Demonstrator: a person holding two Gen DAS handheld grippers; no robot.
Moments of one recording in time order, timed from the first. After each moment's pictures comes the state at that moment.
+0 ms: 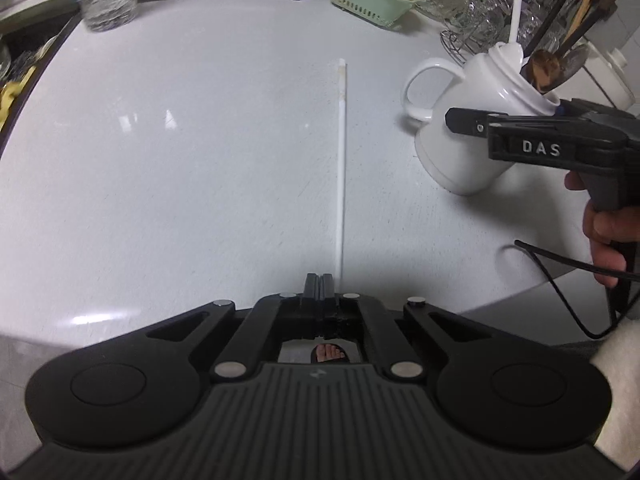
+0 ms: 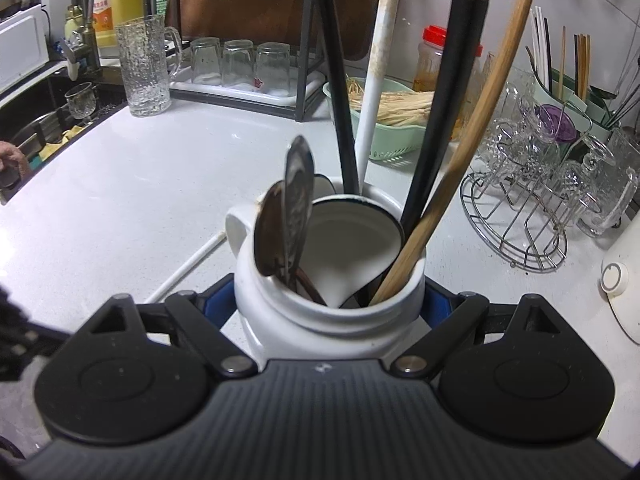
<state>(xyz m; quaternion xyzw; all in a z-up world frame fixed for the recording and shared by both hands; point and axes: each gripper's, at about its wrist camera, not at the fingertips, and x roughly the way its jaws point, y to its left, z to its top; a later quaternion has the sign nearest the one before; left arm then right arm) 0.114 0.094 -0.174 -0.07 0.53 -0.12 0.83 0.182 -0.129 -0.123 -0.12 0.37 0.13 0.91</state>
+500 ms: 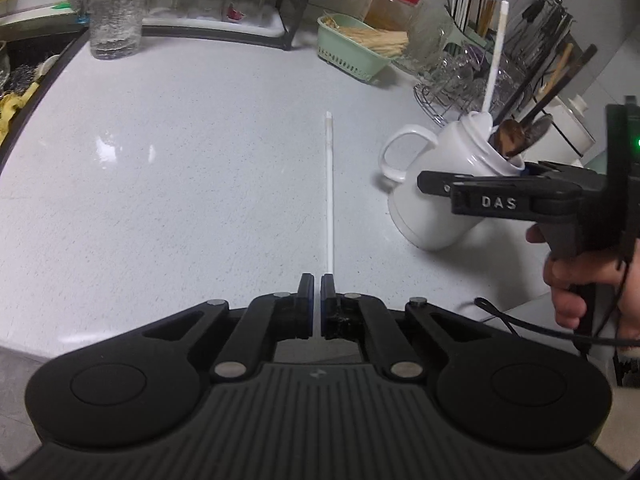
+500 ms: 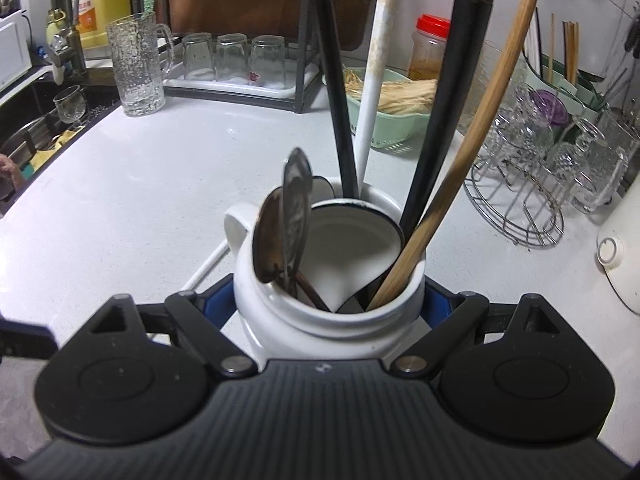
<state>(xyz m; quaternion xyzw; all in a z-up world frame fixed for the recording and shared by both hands) 0.113 0.114 -0.156 -0.11 0.47 -0.16 0.86 0.167 -0.115 -0.122 -0.10 0.39 0.09 0.91</state>
